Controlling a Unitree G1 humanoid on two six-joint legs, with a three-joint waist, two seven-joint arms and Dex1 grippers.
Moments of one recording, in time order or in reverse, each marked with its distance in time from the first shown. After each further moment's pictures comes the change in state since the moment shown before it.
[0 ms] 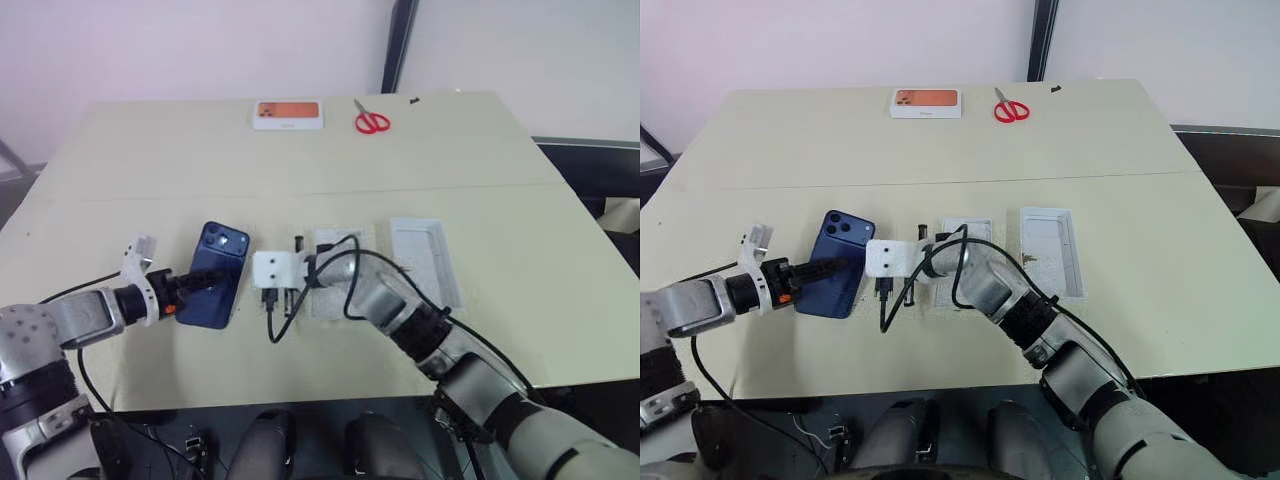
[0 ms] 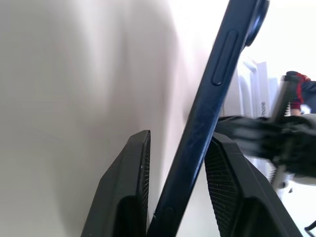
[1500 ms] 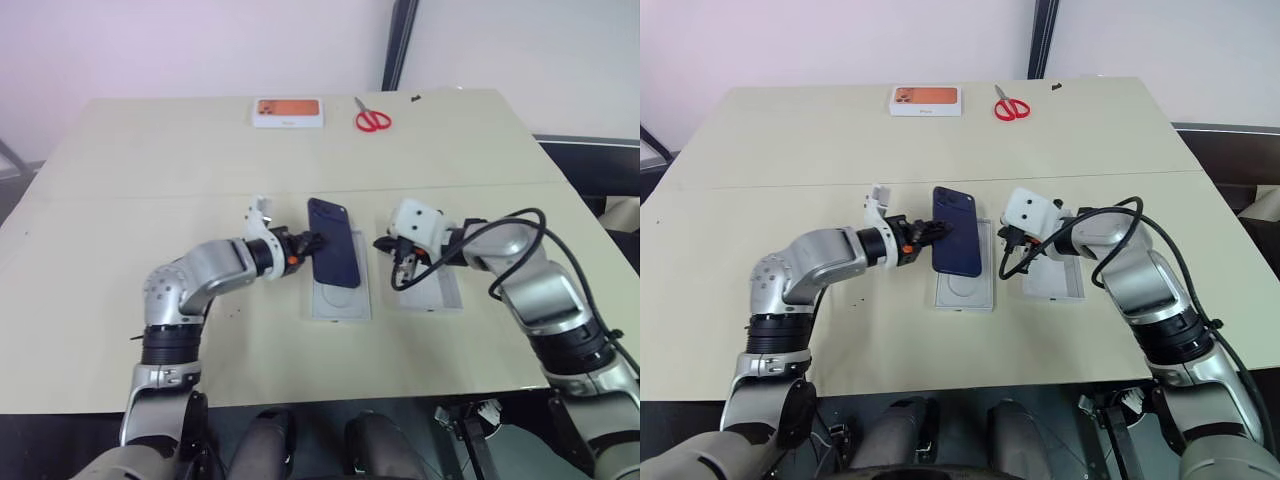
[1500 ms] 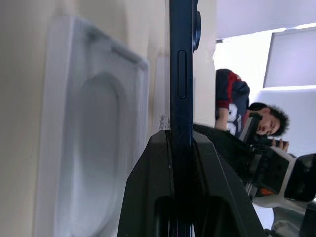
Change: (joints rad) left arm -0.186 -0.322 -0.602 0.014 -0.771 -0.572 0.845; right arm 0.225 -0.529 -0.368 -0.382 0.242 0.283 0.103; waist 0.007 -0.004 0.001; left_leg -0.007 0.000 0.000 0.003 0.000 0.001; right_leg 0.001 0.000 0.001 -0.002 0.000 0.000
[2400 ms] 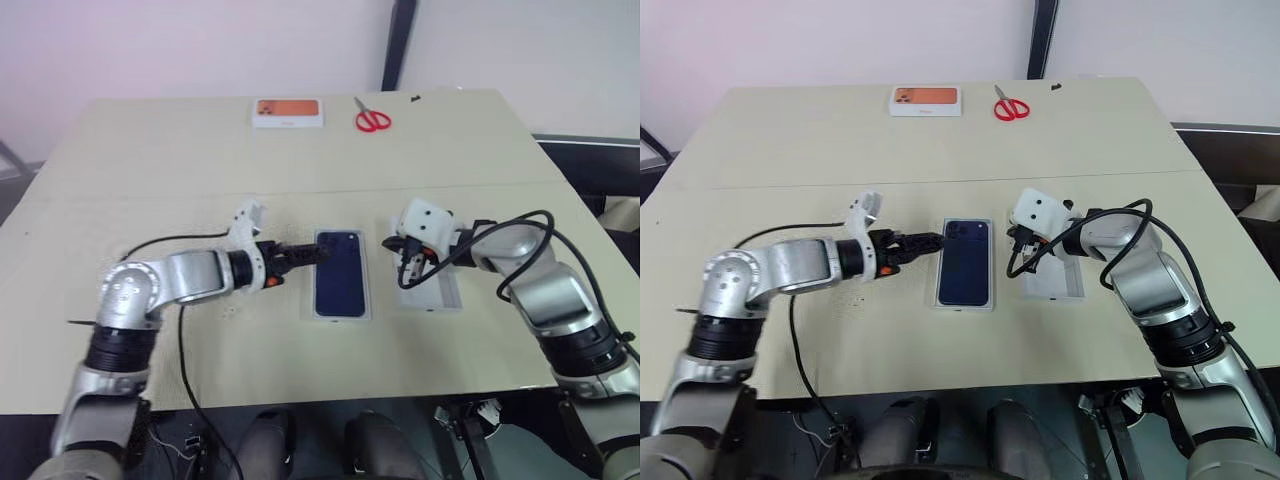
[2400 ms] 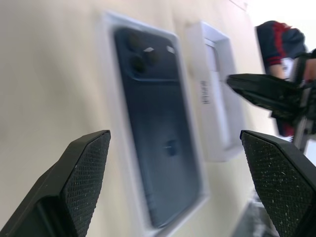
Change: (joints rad) left arm 0.032 0.393 -0.092 -0.142 0.097 0.094 -0.304; right arm 0.005 -0.026 -0.003 0.021 0.019 -0.022 -0.021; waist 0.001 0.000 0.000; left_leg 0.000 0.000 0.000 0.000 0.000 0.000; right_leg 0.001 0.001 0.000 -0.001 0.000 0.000
